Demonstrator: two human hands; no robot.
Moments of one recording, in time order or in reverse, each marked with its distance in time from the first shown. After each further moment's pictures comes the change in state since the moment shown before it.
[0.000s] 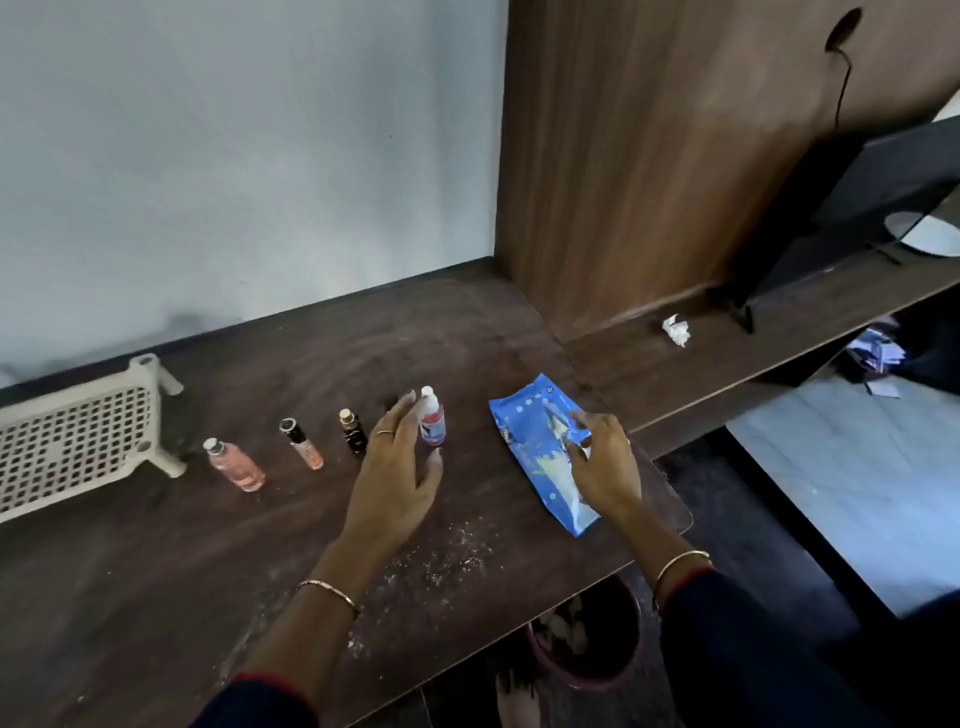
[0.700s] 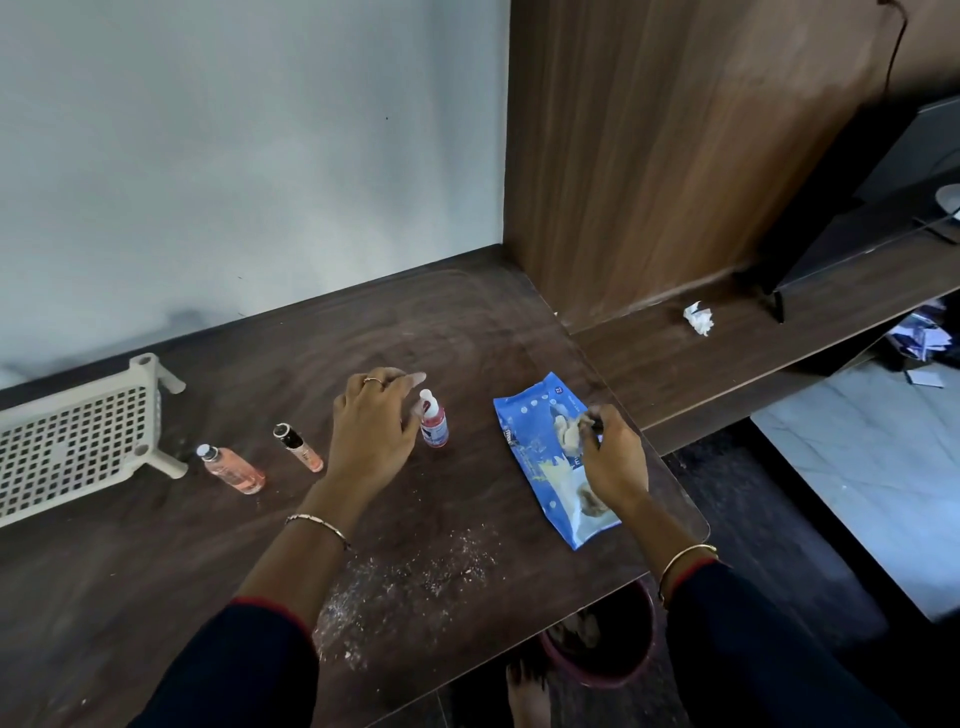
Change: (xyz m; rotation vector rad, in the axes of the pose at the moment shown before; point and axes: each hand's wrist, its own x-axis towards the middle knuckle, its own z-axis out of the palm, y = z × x) left_hand 0.065 -0.010 -0.011 0.370 -0.039 -0.100; right_hand 0.027 0.007 0.006 0.056 0.028 0.080
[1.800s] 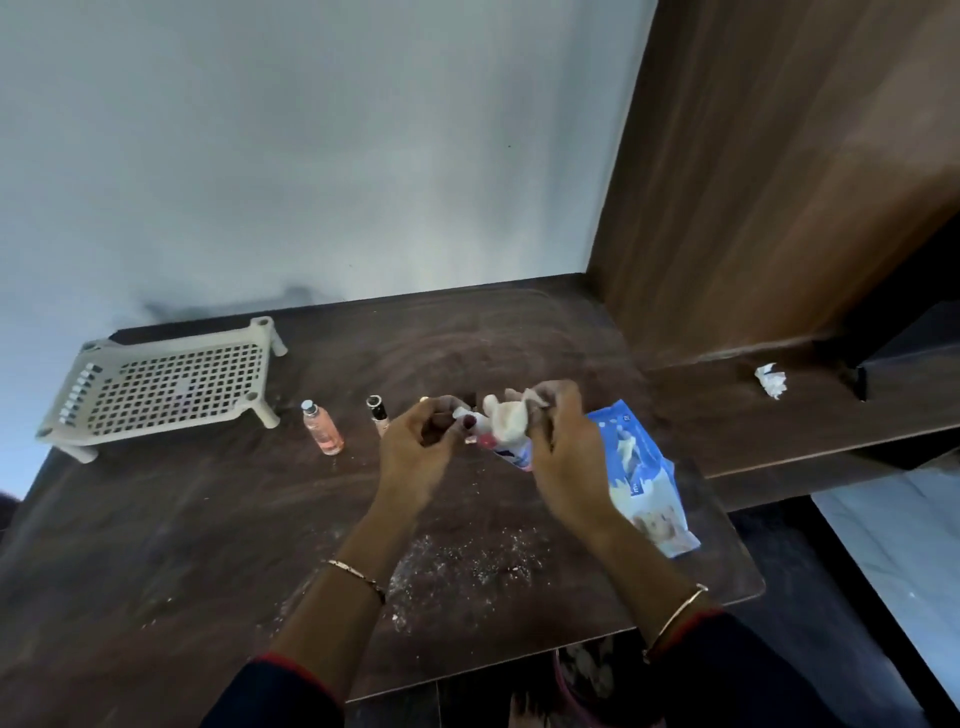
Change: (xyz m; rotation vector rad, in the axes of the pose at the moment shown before) left_hand -0.061 0.006 -0.040 -1.051 0.198 -0.416; right_hand -0.079 -0.141 0.023 0.186 -0.107 -0.460
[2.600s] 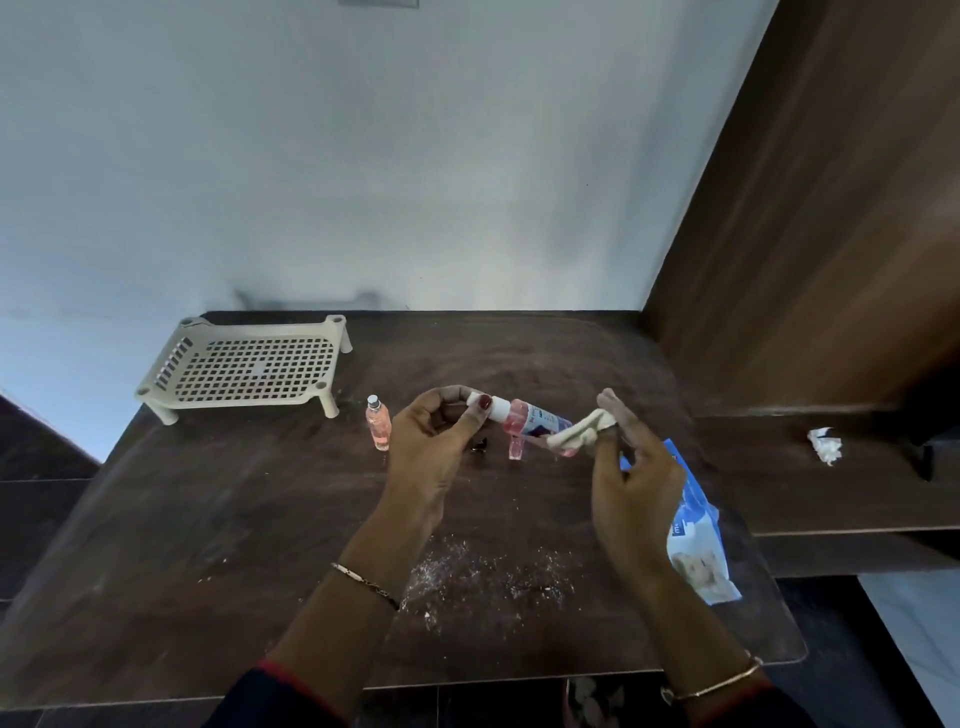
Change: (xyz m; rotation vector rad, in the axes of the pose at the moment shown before) left_hand -0.026 0.047 -0.037 -0.395 0.150 -0.080; right_hand -0.016 -0.030 -0.007 0.109 0.307 -0.057
